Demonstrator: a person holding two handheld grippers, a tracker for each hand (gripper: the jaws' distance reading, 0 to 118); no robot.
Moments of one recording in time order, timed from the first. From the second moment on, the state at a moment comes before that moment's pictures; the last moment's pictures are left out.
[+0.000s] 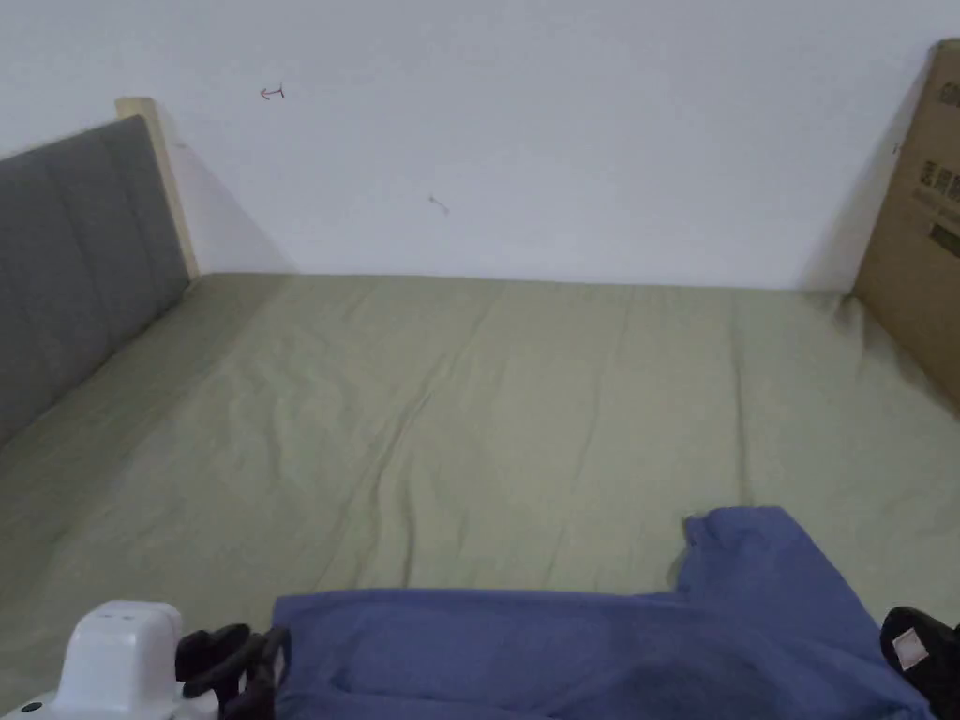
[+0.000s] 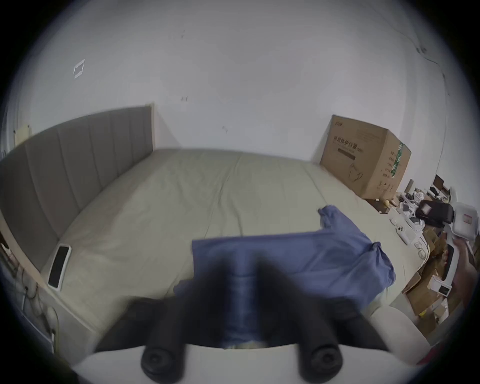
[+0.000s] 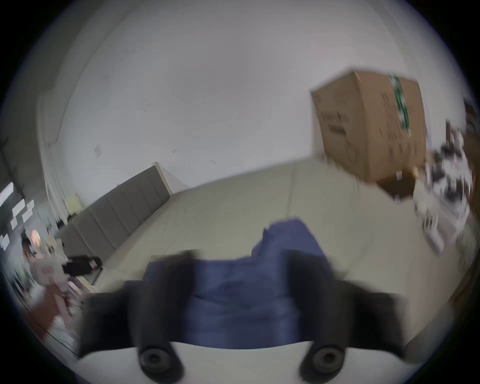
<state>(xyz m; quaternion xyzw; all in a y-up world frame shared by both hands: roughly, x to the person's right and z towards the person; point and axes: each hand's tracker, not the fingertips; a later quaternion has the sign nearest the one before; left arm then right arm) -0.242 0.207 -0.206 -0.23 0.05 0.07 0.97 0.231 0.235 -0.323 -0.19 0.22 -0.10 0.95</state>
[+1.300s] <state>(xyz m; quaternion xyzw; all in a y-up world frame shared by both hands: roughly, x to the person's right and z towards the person) -0.331 0.134 -0.413 -0.39 0.00 0.05 0.92 0.219 0.195 -0.536 -0.36 0.18 -0.09 0.91</state>
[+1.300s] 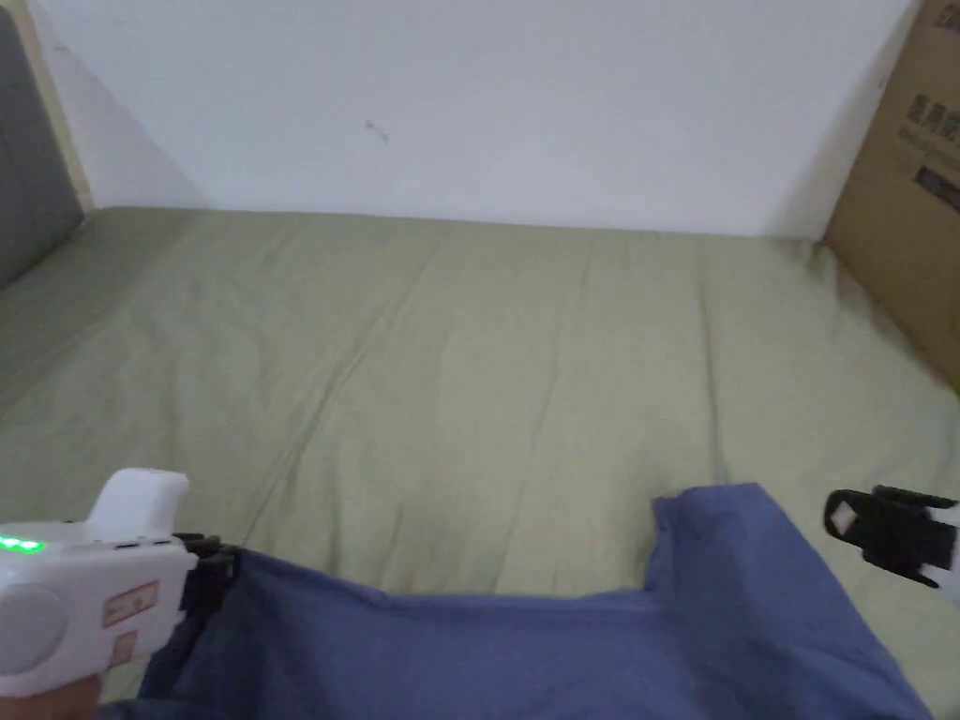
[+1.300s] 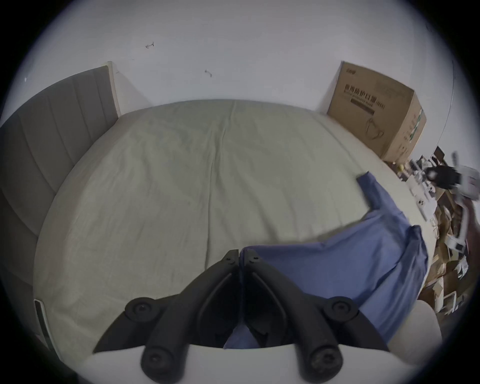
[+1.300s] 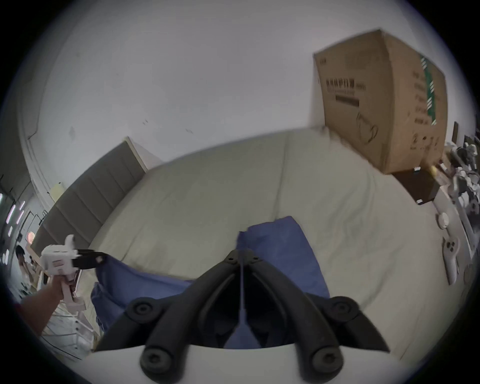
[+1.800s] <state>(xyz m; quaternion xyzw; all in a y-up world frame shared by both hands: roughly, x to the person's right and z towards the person) -0.318 0.139 -0.405 -0.41 0.00 0.07 0.91 0.222 0.052 -0.675 -0.60 0.10 0.02 0.80</state>
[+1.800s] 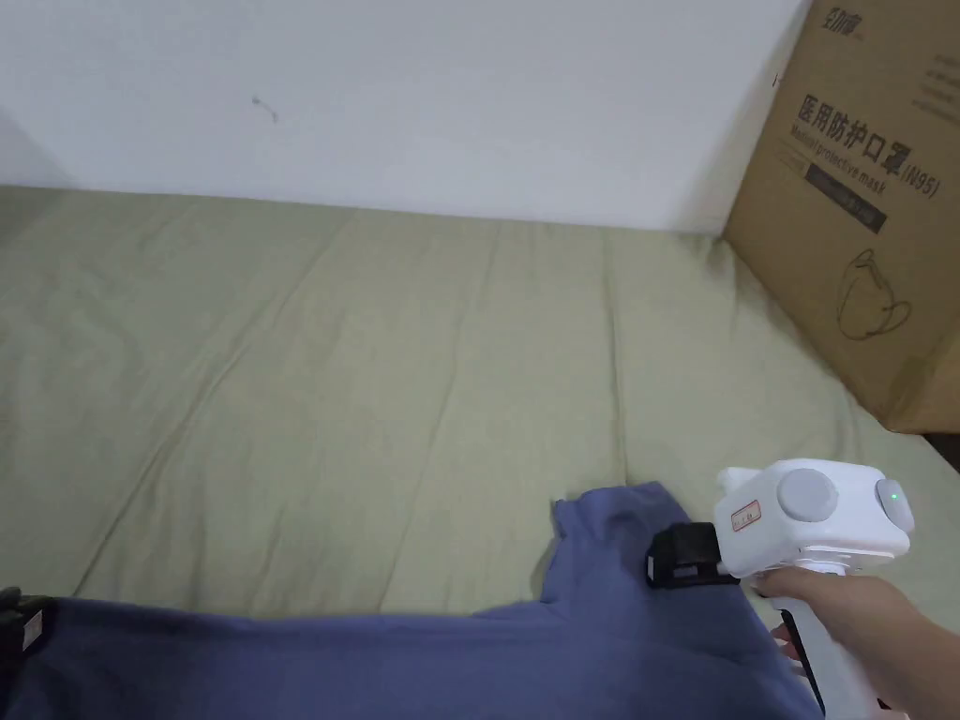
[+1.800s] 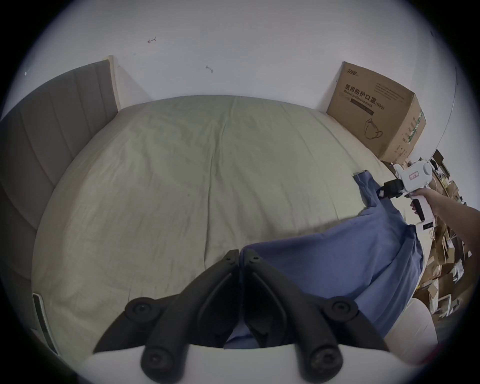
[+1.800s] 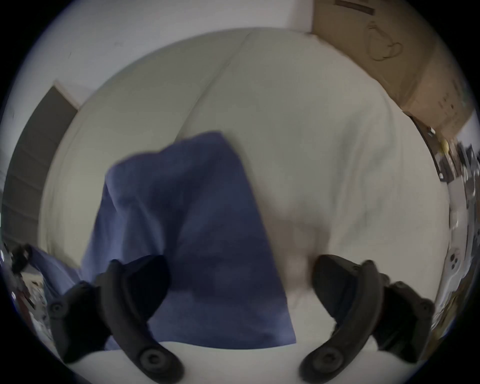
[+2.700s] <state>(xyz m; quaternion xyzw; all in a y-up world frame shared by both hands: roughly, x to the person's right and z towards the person) -0.313 0.167 -0.427 -0.33 0.03 0.07 0.94 0.235 0.171 -0.578 -0.30 0.07 -0.02 0.95</state>
